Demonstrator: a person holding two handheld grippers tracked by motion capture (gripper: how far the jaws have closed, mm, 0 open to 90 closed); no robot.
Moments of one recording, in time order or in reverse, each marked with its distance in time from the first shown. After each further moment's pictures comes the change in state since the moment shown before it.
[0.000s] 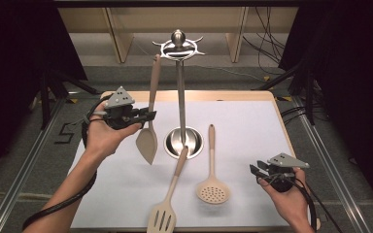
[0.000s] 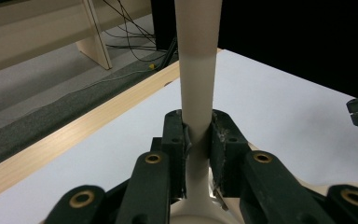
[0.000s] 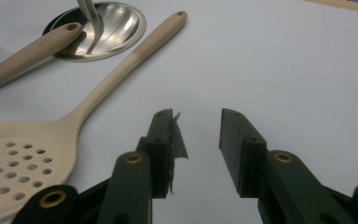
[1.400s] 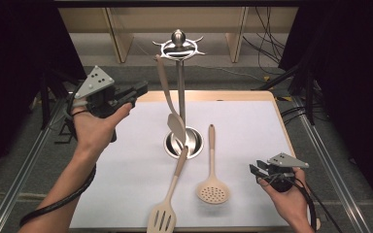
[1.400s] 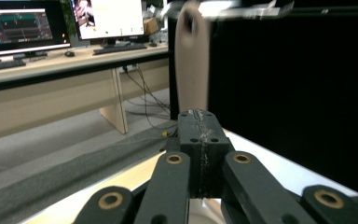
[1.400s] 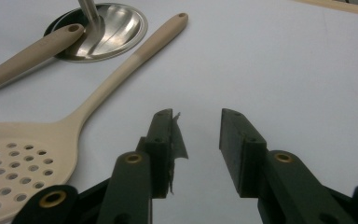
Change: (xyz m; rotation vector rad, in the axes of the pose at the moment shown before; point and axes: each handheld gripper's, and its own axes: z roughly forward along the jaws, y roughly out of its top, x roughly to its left) left arm -0.015 0.052 -0.045 -0.314 0.067 -0.055; right arm 0.001 0.001 0.000 -0.009 -0.003 -0.008
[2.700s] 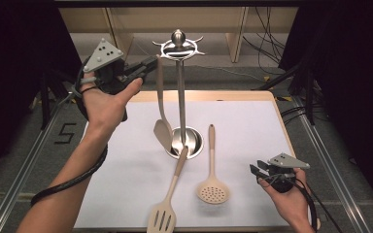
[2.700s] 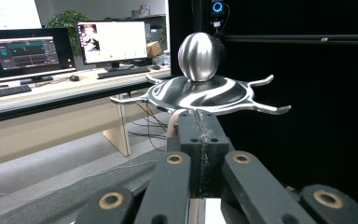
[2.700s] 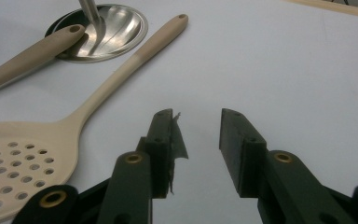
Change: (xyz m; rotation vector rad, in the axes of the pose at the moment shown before) left arm -0.004 0.039 0.023 -0.068 0.021 0.004; right arm 0.002 -0.001 -0.002 -0.001 0.006 0.027
